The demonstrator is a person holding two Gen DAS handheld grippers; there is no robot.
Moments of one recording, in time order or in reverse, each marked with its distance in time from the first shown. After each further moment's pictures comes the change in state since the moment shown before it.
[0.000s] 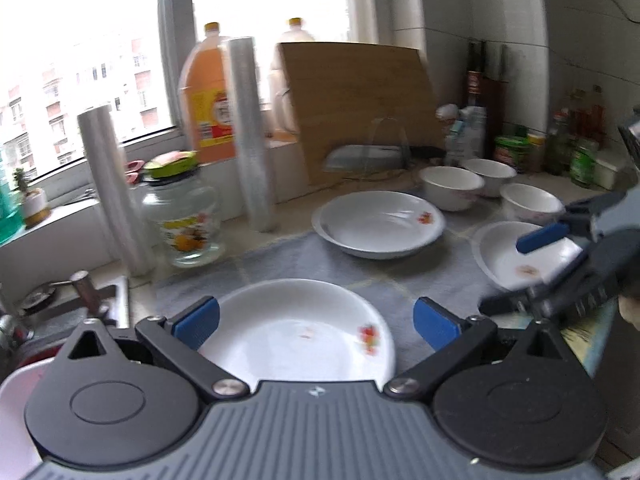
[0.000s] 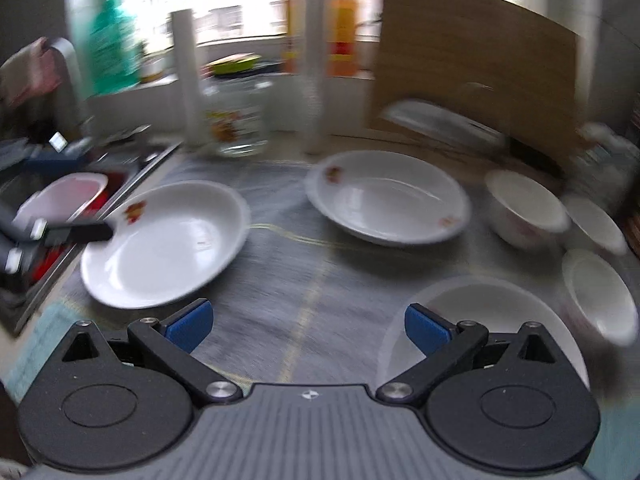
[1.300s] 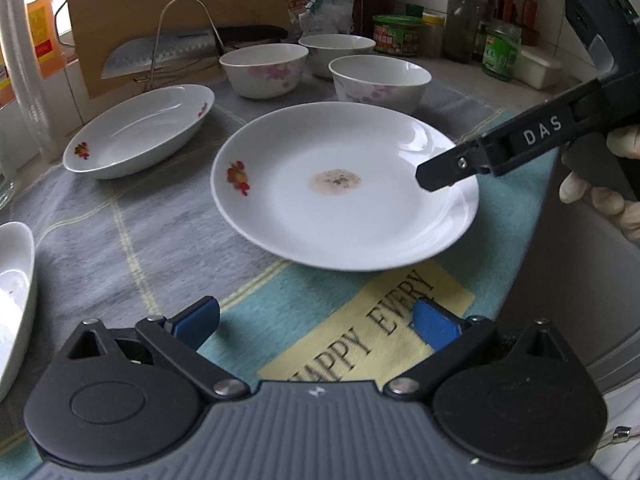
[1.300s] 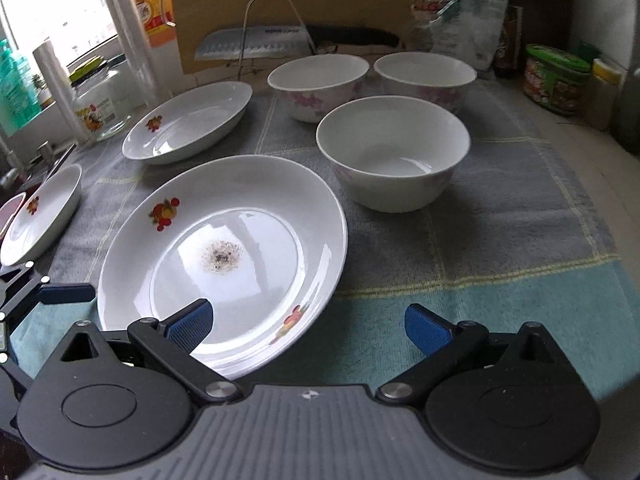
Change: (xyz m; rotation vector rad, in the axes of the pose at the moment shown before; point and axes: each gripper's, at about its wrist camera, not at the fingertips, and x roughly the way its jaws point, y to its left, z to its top) left arm 0.099 -0.198 -0.012 0.073 0.310 -0.204; right arm -0.004 -0.195 -0.065 0.167 0.145 0.029
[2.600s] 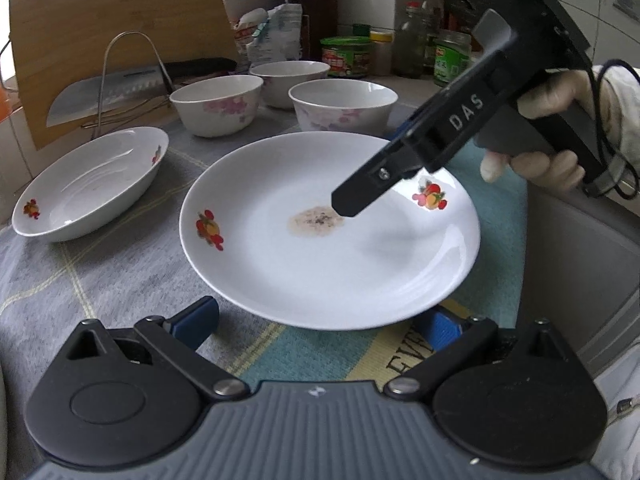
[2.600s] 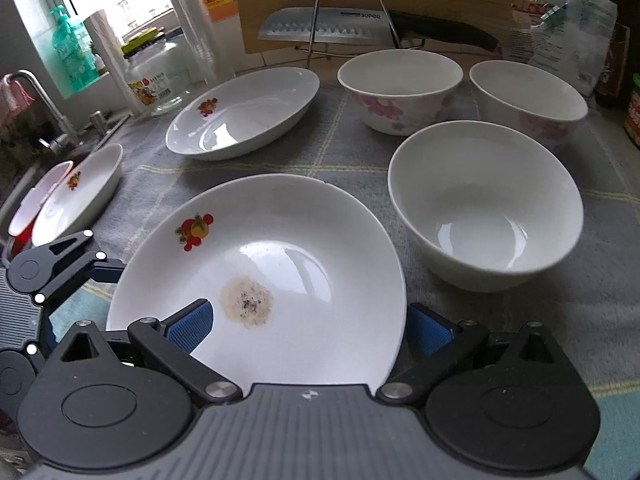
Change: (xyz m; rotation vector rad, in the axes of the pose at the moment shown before) left arm 0.020 0.017 0.013 0.149 -0.102 -0.141; right arm 0.044 -0.003 0.046 -0.131 0.058 0.207
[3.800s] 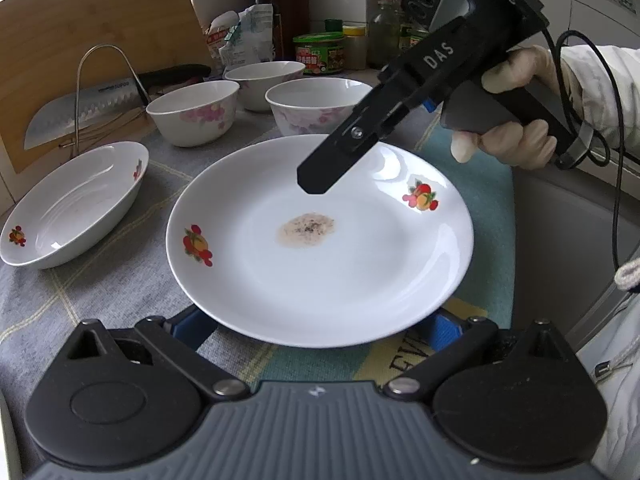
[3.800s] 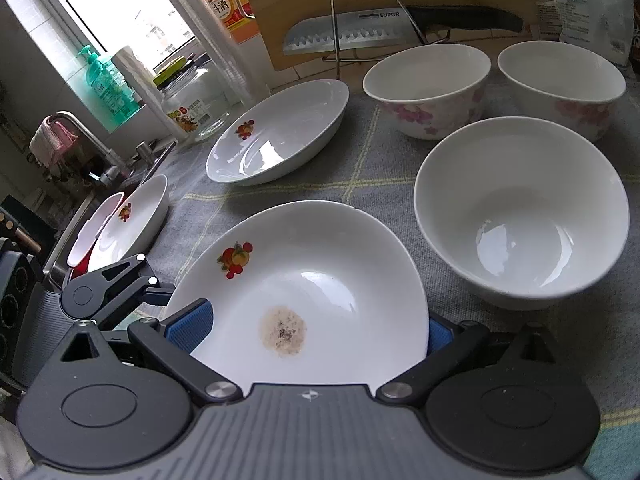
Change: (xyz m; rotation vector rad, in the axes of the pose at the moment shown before) left arm 0.000 0.003 0.004 0.078 0.012 -0.047; right arm 0.004 -0.011 0.008 0.094 -0.018 0.183
